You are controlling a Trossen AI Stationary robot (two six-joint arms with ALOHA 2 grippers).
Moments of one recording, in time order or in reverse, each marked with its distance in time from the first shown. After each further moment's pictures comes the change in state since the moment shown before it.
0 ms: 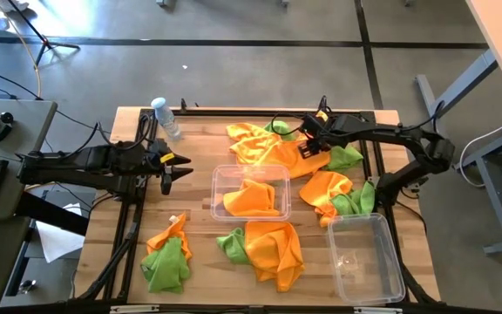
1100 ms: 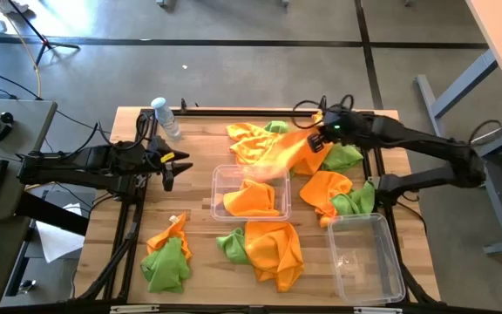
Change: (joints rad) left arm 0.000 0.000 0.000 0.000 -0.105 0.020; right arm 0.164 -0.375 0.114 0.042 0.135 -0.111
